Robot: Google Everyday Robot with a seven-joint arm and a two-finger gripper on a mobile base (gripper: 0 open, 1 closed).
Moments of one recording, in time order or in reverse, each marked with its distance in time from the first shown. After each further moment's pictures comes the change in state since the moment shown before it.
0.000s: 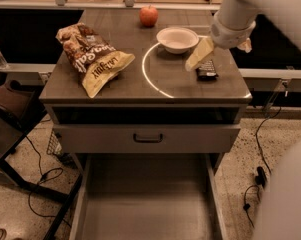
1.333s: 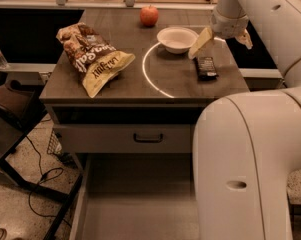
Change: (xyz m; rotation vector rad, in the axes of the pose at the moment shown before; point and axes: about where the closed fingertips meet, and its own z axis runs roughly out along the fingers) arm -0.039 -0.041 0.034 0.016 0.111 0.187
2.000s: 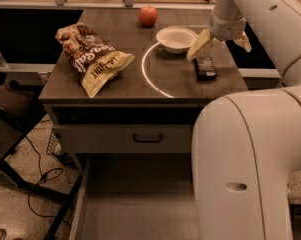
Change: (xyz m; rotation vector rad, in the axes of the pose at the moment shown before) arm 0.005 0.004 0.004 0.008 0.019 0.040
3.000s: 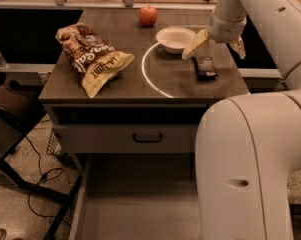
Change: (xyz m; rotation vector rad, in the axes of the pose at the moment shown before) arm 0.004 0.020 0.004 -0.132 0.020 0.052
